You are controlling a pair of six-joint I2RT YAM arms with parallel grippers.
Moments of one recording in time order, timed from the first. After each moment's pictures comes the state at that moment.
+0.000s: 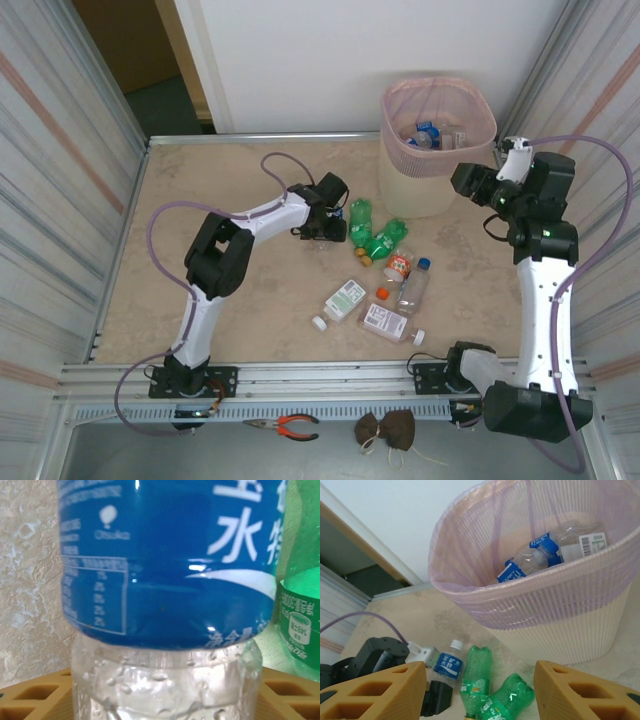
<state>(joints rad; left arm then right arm) -0.69 2.18 1.69 -0.74 -0.02 -0.52 -0.17 1.03 1.25 -0.64 -0.47 0.28</state>
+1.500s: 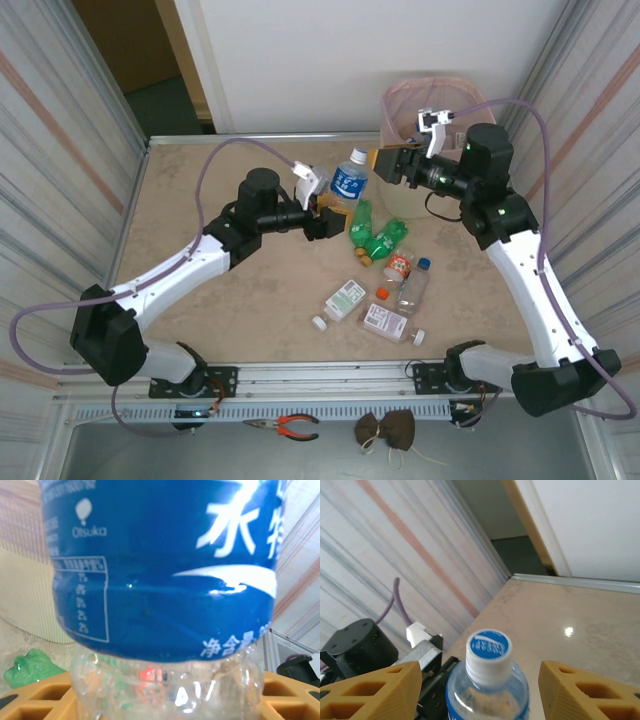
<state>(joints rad) -0.69 1.39 1.10 0.06 0.57 -0.16 0.32 1.18 1.38 -0.35 -0.63 0.48</state>
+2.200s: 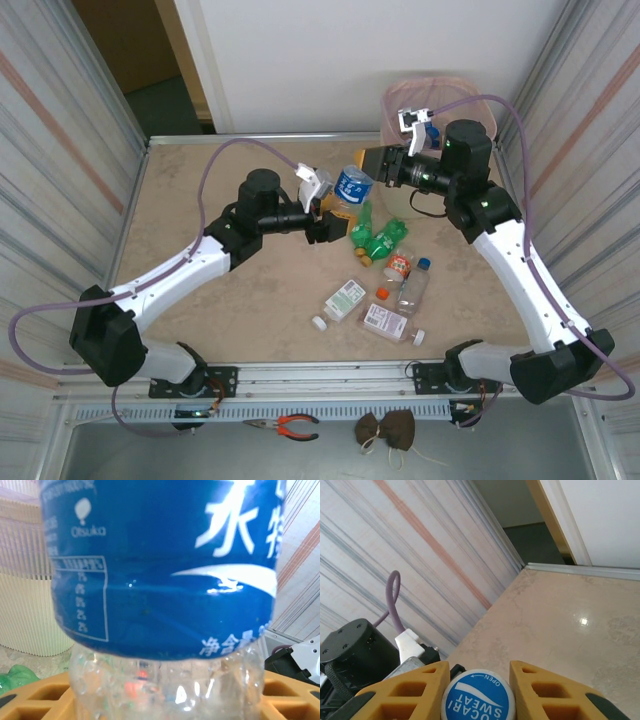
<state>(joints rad) -0.70 1.38 1.10 0.08 0.61 -0.13 0.39 1.24 1.40 -0.32 -0.61 0.51</state>
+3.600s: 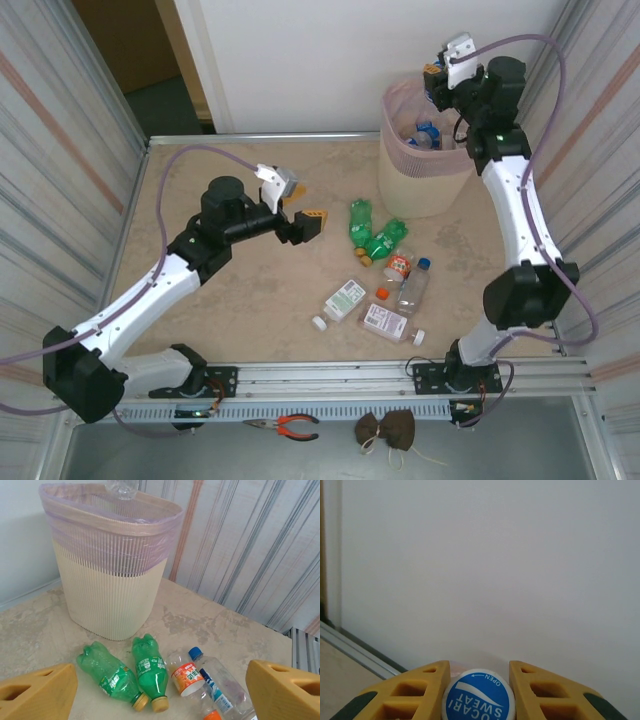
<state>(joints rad) -0.61 1.16 1.00 -0.04 0.45 -0.08 0.05 1.67 1.80 -0.15 -0.28 -0.38</state>
